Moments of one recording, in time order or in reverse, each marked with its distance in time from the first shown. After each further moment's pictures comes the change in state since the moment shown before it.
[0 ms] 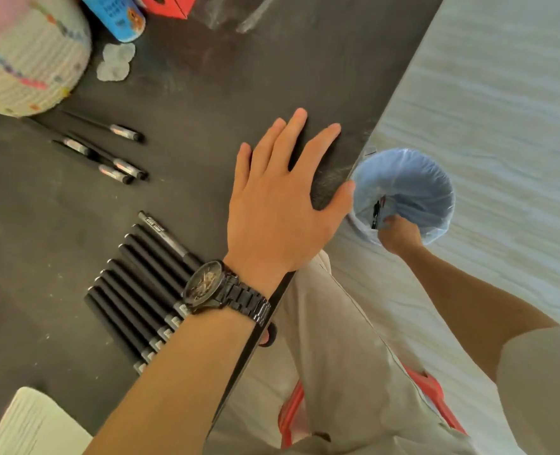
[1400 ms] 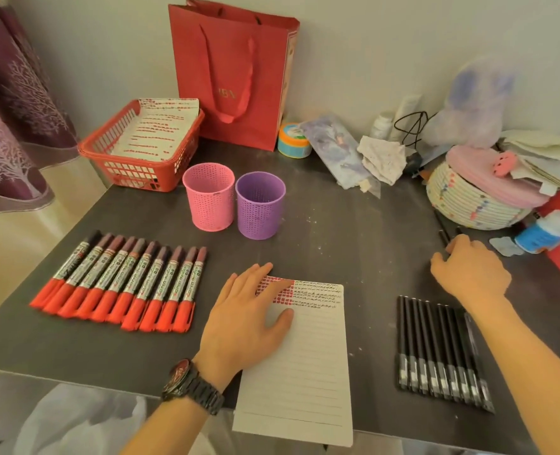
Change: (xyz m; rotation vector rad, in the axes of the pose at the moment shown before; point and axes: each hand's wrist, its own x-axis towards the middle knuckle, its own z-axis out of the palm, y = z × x) left_hand -0.369 -0.135 -0.064 -0.049 0.457 -0.965; right_hand -0.286 -0.402 -0.032 -0.613 0.454 -1.113
